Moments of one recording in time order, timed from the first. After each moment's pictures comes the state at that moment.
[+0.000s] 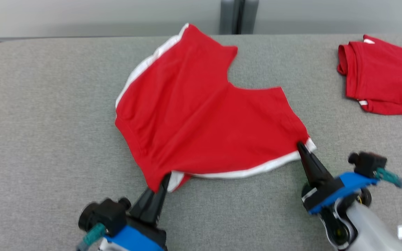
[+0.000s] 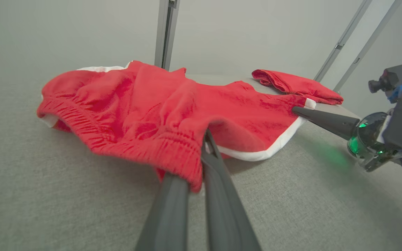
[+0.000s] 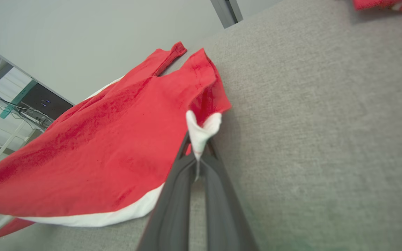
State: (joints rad) left arm -0.16 0.28 -0.55 0.19 -0.49 -0.13 -0.26; right arm -0.44 -0.26 0.47 0.62 0.92 0.13 -0.25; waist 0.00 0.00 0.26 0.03
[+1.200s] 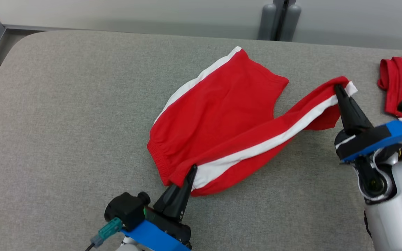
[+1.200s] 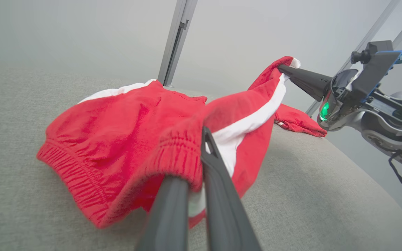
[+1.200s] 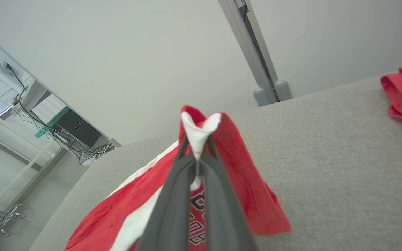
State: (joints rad) left arm -0.15 0.22 -0.63 0.13 -0.58 -0.13 -0.26; right arm -0.42 -0.17 0.01 0.29 0.70 0.13 0.06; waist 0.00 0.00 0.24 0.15
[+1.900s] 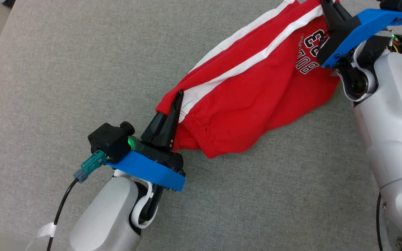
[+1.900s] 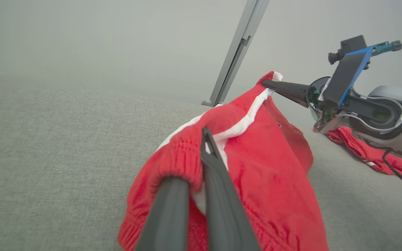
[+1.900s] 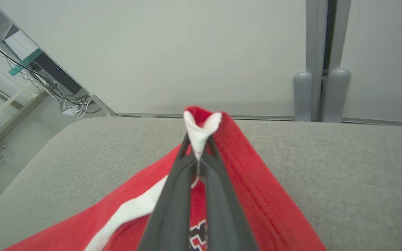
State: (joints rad) left arm -0.46 0.16 -0.53 0.25 -0.61 -0.13 -0.26; right arm -1.08 -0.14 0.11 0.90 0.46 0.13 0.06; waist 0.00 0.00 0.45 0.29
